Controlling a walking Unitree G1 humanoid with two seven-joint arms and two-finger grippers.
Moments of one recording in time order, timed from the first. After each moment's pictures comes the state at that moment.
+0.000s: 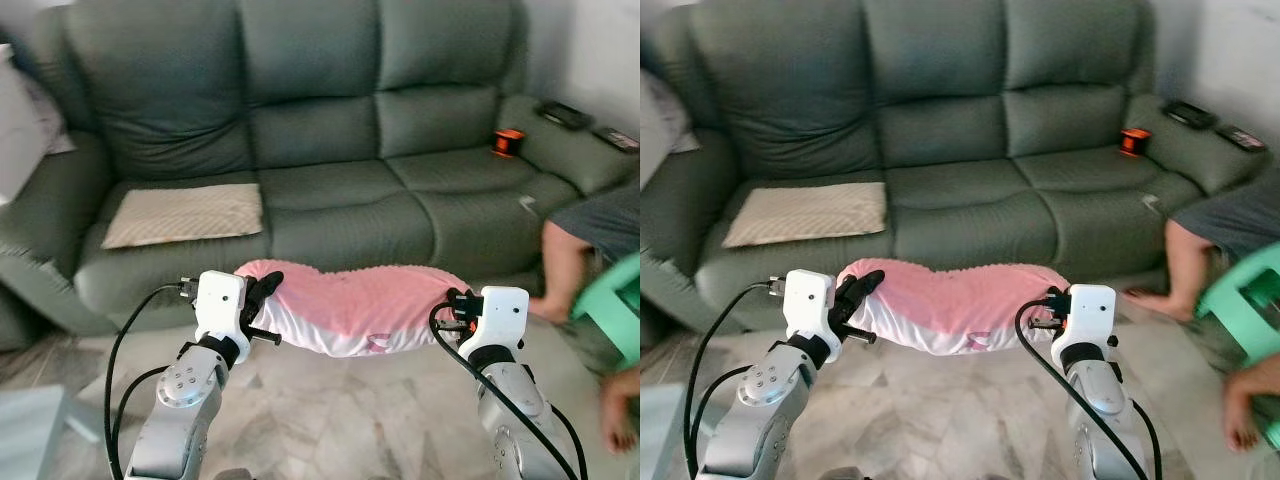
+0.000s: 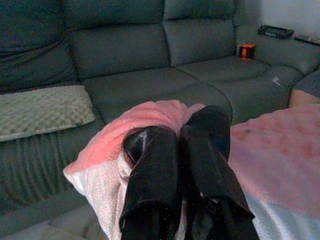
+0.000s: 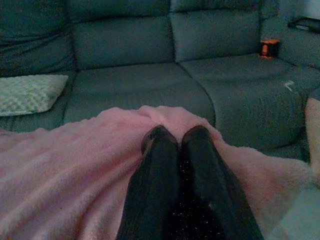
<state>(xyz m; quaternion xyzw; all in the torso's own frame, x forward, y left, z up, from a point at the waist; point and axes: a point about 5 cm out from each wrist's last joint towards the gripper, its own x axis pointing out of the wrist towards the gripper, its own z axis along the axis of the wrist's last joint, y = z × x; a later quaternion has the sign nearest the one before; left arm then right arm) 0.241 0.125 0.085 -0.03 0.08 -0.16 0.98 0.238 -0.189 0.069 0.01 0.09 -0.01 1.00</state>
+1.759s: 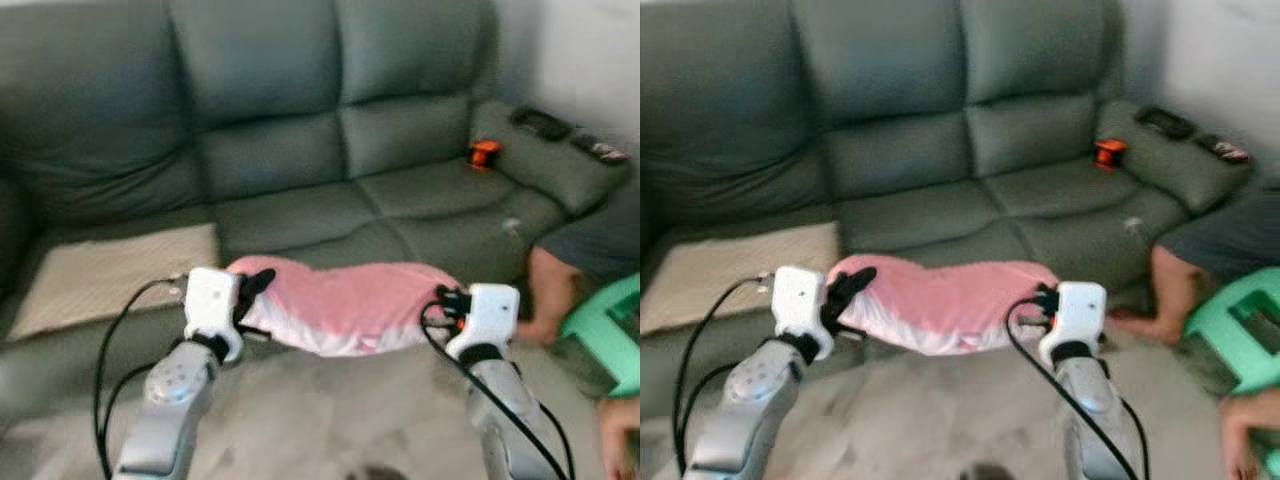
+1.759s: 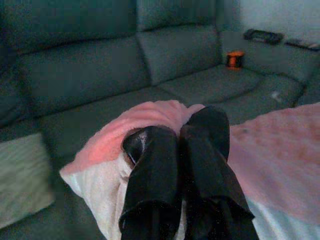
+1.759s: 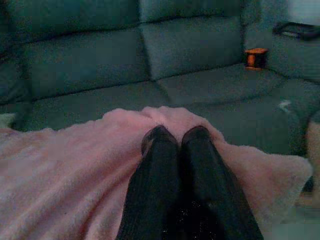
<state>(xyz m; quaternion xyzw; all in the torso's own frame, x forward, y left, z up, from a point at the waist) 0.241 0.121 0.086 -0.03 0.08 -0.17 0.98 0.236 -0.188 0.068 0.01 0.09 -0.01 1.00</state>
